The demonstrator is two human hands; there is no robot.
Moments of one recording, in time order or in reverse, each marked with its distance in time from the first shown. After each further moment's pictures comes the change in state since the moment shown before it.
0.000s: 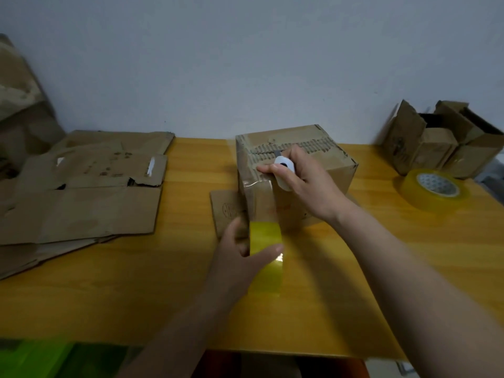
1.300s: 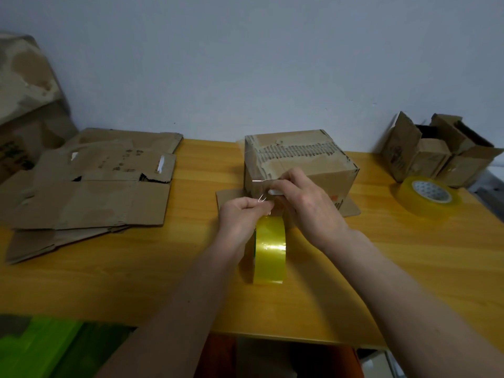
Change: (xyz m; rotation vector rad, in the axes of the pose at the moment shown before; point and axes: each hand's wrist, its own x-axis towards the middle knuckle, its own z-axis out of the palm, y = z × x) left_hand 0.044 0.021 0.007 -0.022 0.203 0.065; right_hand -0.036 0.007 0.018 -0.673 0.093 -0.475
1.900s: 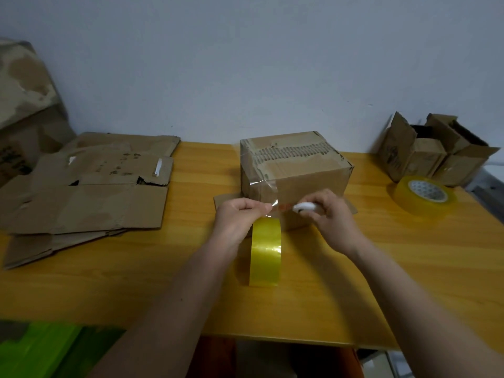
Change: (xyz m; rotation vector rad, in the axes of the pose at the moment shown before) left_hand 0.003 0.001 -0.005 0.037 -0.081 0.002; right_hand -0.036 0.036 0.000 0.487 -0.077 0.641
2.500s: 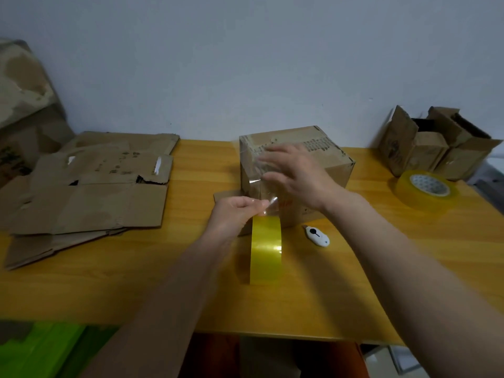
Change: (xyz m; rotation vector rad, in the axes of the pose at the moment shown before) left_hand 0.004 -0.003 -0.012 0.034 -0.101 -0.017; right_hand 0.053 -0.063 0.001 -0.371 -0.085 -0.428
